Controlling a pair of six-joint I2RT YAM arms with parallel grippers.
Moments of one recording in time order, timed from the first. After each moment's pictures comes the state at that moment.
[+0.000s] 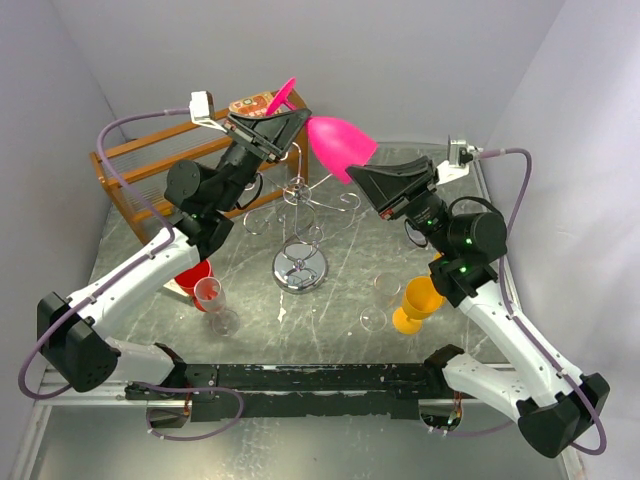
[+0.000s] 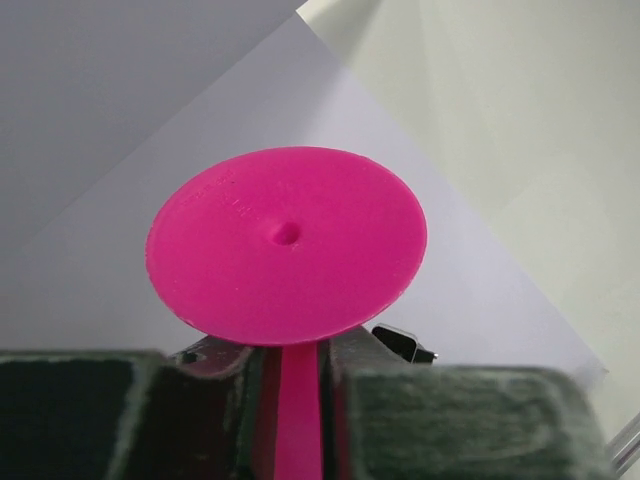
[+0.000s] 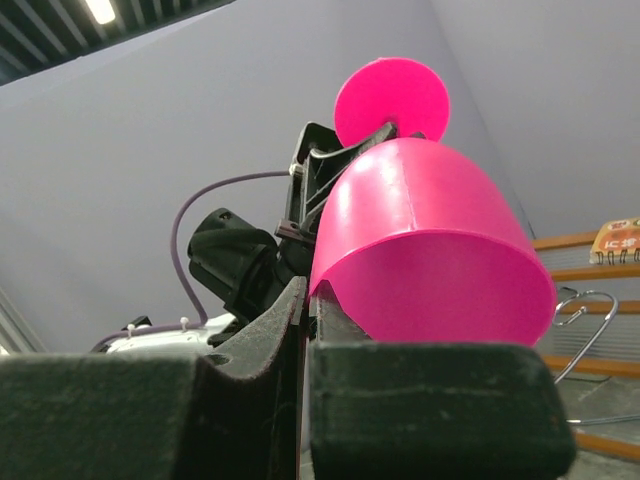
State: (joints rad) left arm -0.68 1.34 1.22 0.76 0.06 -1.12; right arm 0.54 0.95 0.95 0.64 -0.38 0.83
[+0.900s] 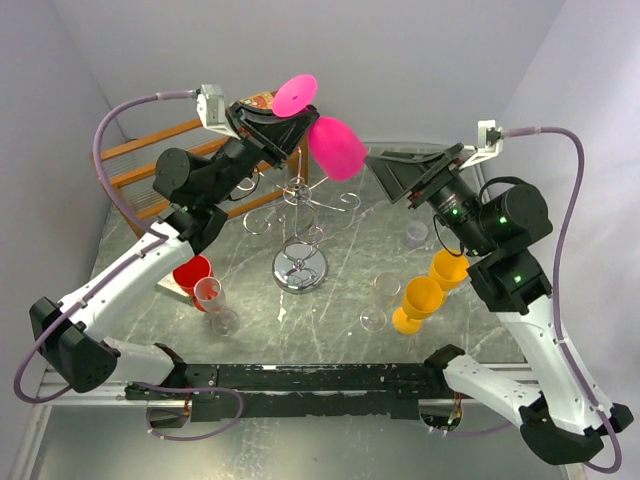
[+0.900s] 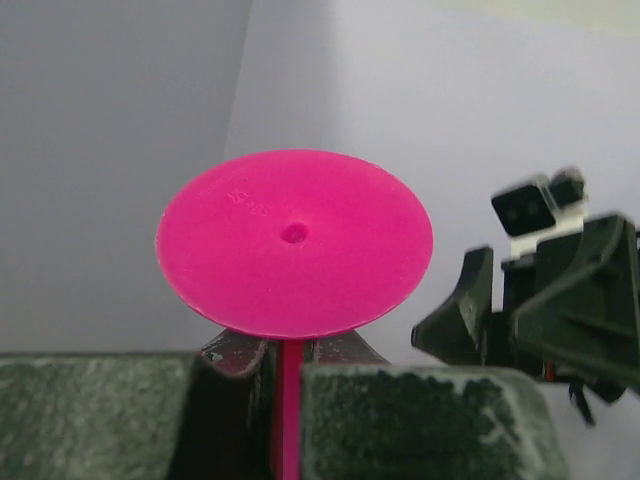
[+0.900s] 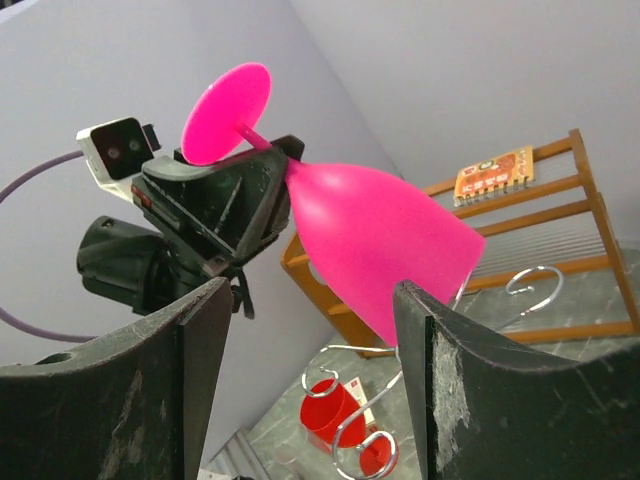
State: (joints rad) left arm -0.68 1.34 1.33 0.66 0.25 -0.53; right arm 0.54 0.89 1.28 -0.08 -0.17 0.65
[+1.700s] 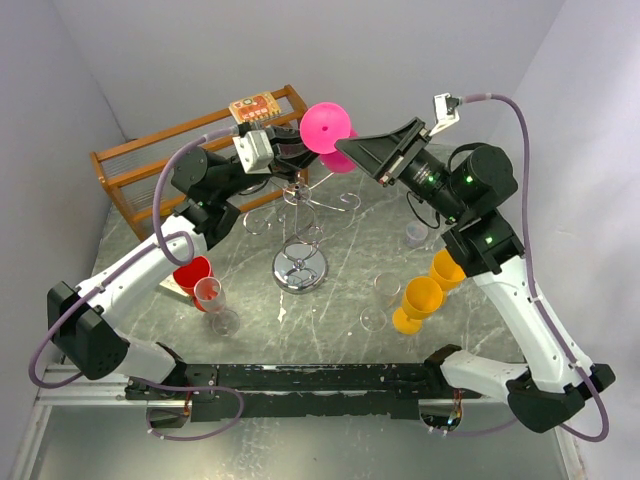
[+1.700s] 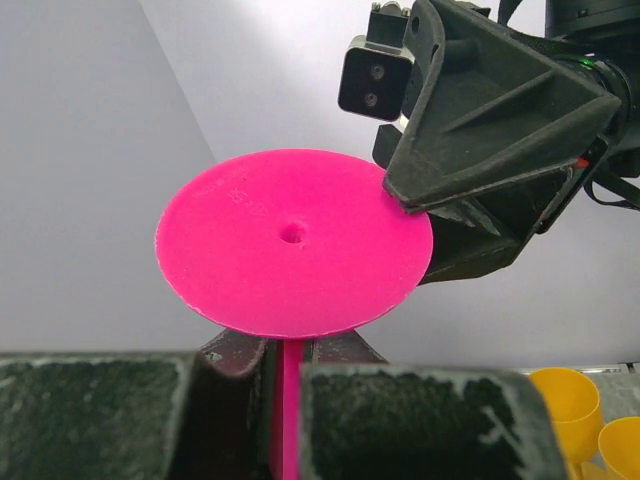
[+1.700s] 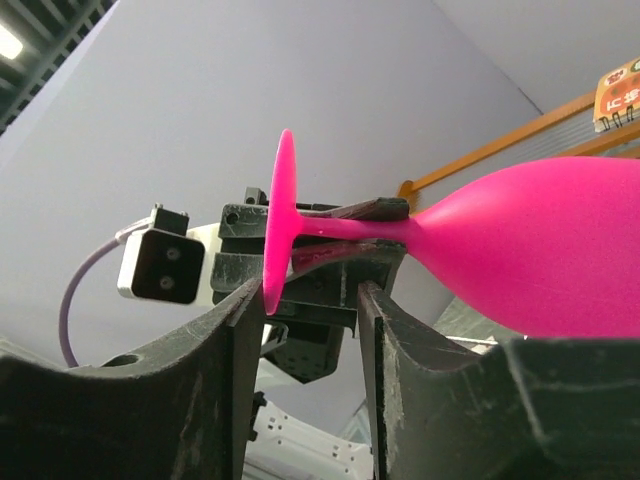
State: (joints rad) left arm -0.68 1.42 1.34 0.73 0.62 0.07; right arm 0.54 1.10 1.43 -0.06 -0.35 0.97
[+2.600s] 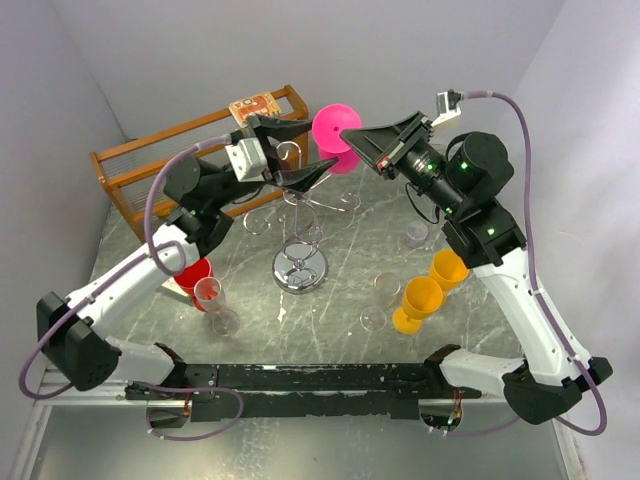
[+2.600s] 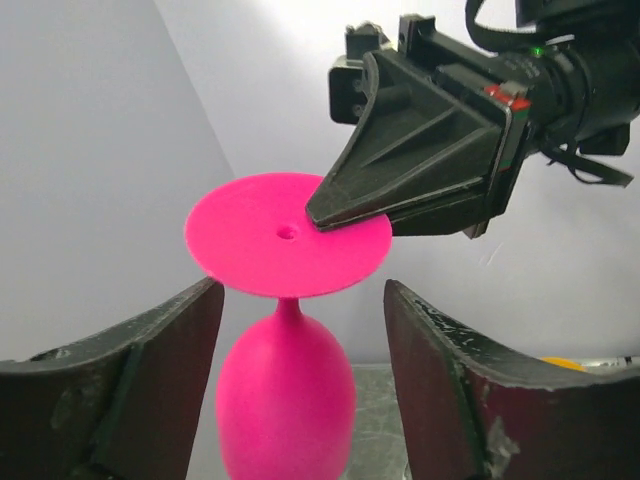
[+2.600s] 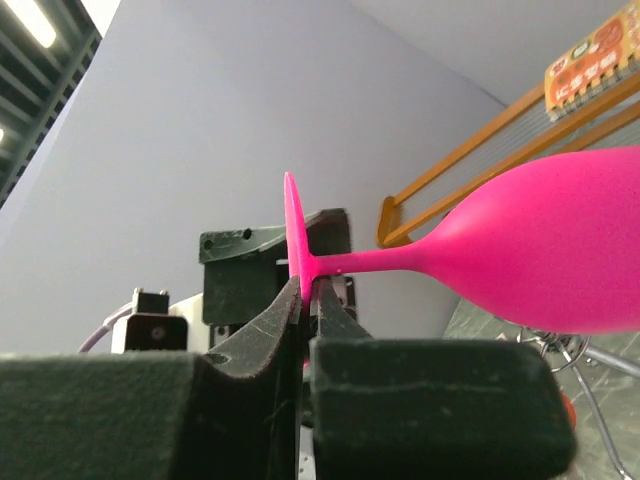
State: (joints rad) left arm -0.68 1.38 1.28 0.72 0.61 0.08; right arm 0.54 1.15 1.52 -0.19 -0.25 1.09
